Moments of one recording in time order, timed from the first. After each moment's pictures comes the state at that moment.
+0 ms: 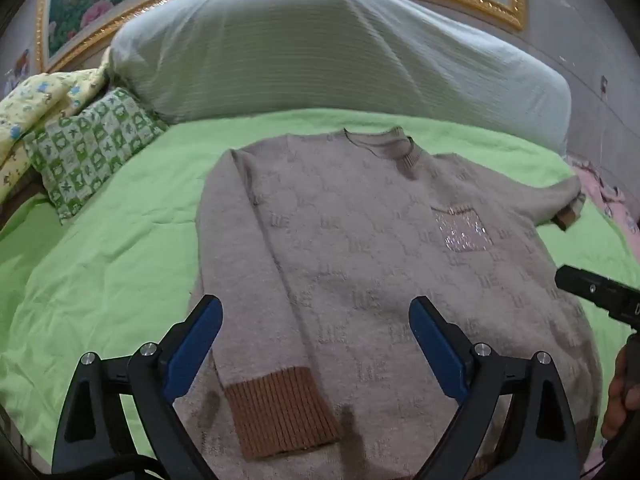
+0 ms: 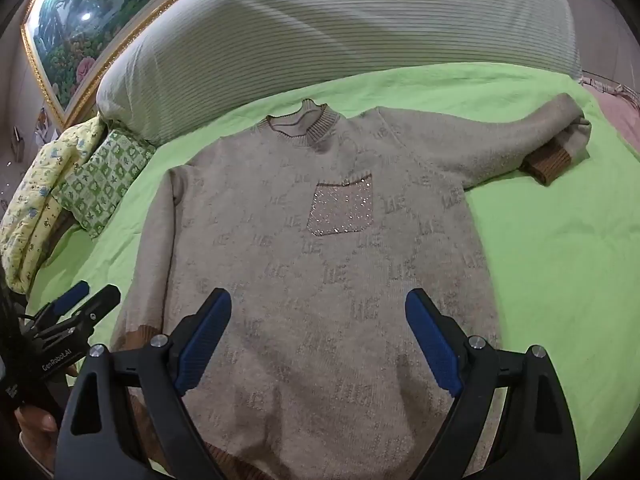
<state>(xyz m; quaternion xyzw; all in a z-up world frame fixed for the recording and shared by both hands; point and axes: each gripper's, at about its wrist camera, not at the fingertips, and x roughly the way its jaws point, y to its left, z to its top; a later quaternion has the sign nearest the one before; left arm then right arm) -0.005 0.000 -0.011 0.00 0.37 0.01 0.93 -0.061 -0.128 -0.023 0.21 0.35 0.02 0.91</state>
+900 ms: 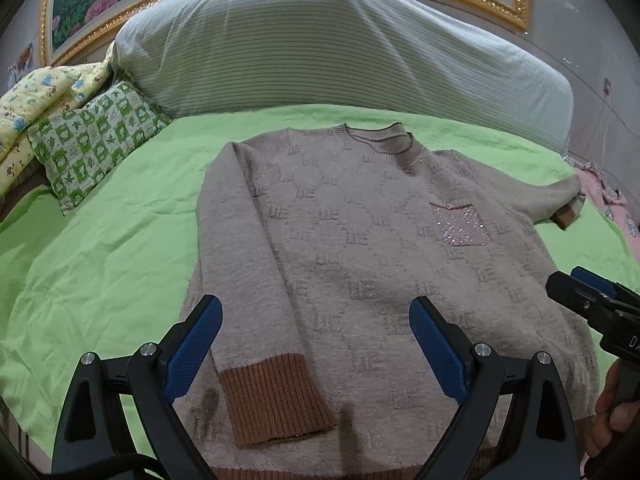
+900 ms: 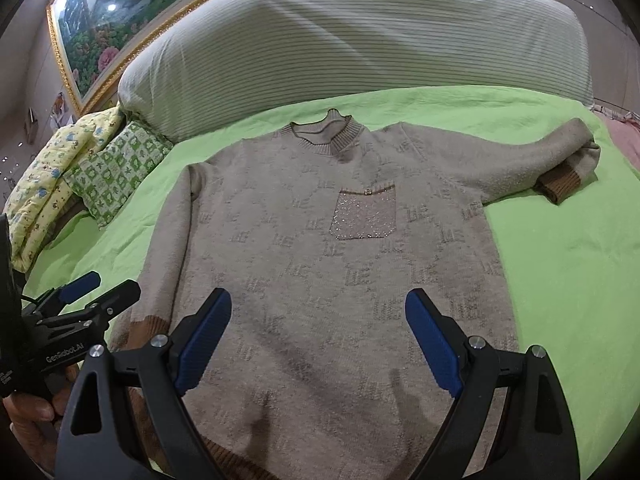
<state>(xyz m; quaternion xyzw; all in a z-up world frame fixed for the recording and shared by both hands) -0.021 -0.007 -0.011 -0.01 0.36 0.01 0.93 -0.072 -0.098 -0.022 0.17 0.32 0.03 0.93</state>
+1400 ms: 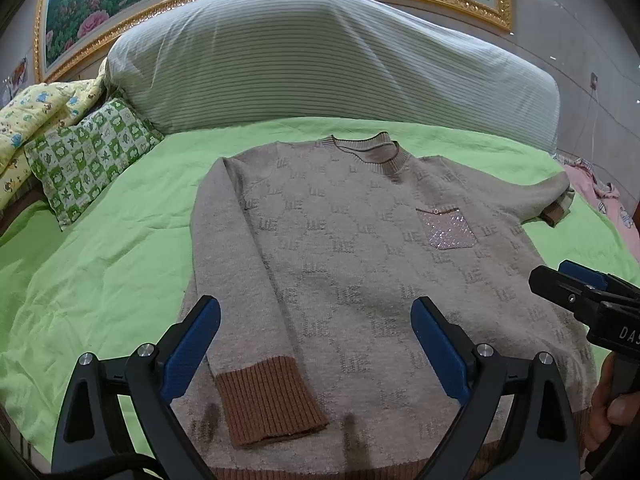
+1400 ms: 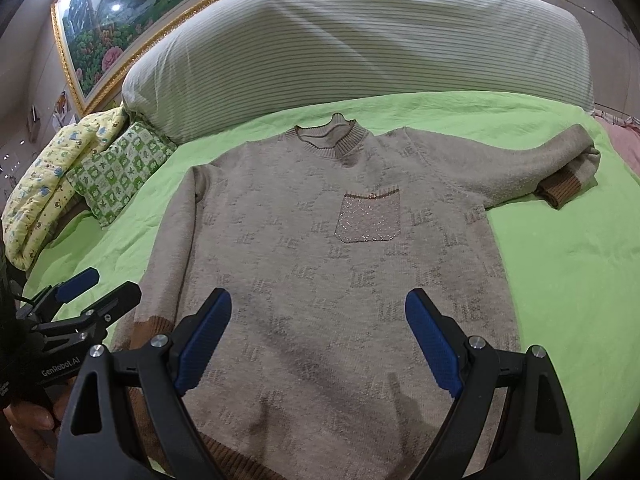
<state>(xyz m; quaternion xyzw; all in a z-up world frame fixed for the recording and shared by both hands) -0.031 -0.018 -0.006 0.00 0.34 0.01 0.94 -0.077 -0.093 -0.020 0.17 0.31 0.03 0.93</state>
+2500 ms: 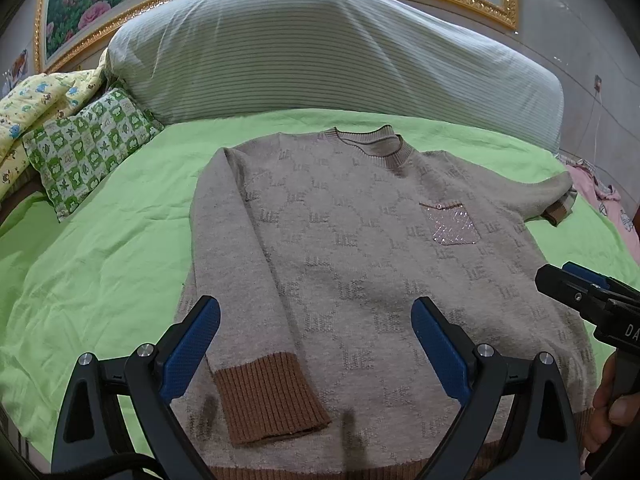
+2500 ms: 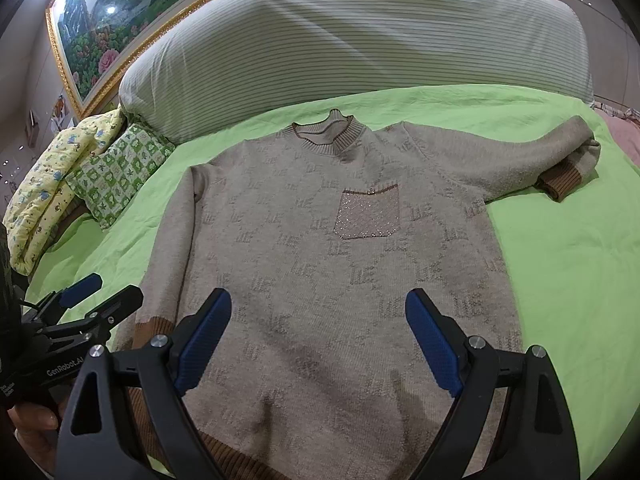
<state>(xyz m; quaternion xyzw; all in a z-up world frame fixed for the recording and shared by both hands) -0.025 -0.016 -0.012 -0.01 0.35 0.01 0.94 -0.077 -0.094 -0.022 0.18 0.32 0.03 0.93</state>
